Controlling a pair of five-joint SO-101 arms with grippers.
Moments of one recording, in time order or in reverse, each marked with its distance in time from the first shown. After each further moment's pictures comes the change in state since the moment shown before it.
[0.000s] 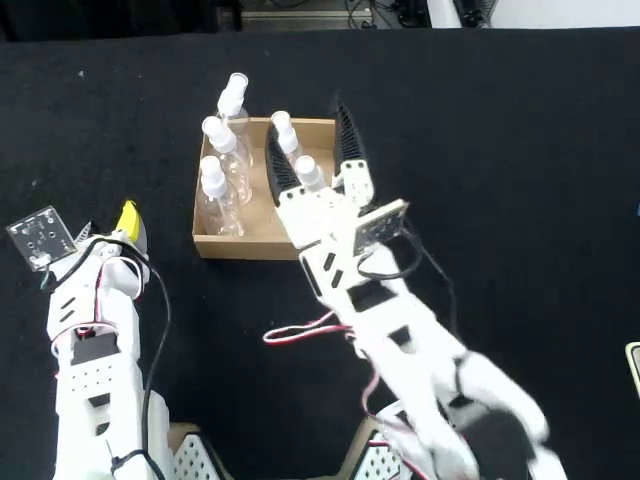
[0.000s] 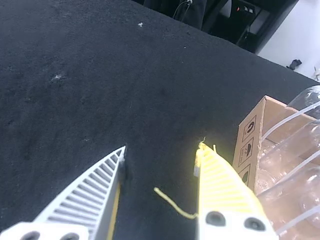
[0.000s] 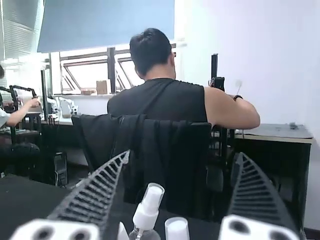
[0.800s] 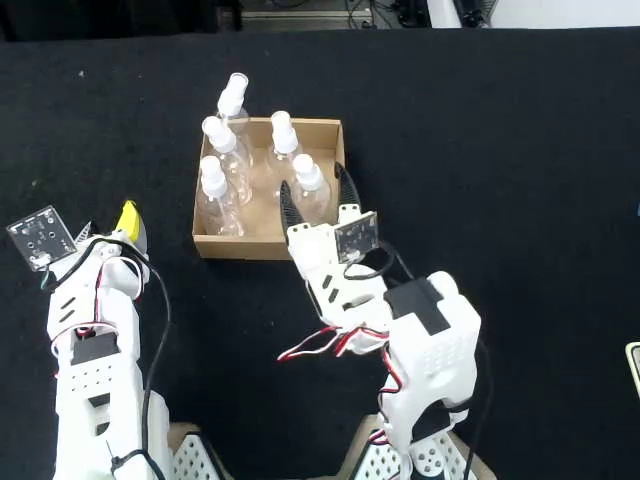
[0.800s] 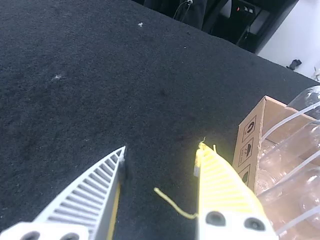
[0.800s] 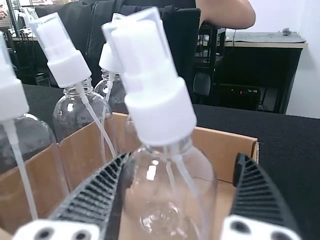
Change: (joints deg) left arm 0.0 0.0 -0.2 0.0 0.0; right arm 3.0 50.1 -2.0 -29.5 0.0
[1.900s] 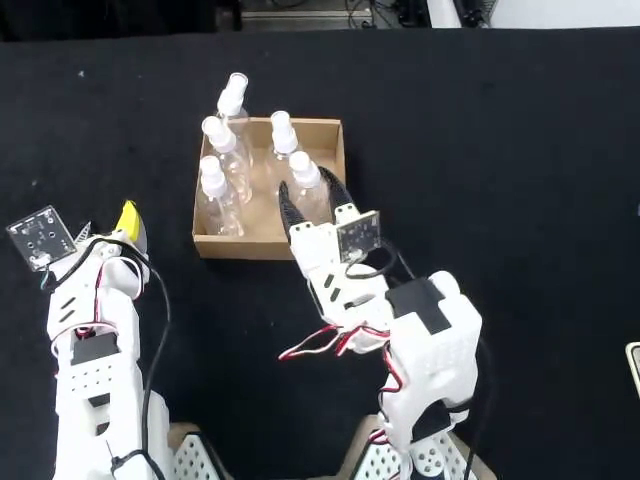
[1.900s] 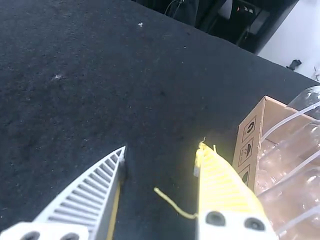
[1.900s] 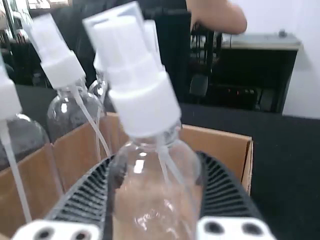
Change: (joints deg) left arm 0.0 0.0 0.0 0.0 0.0; right arm 0.4 0.0 -0.4 1.3 0.0
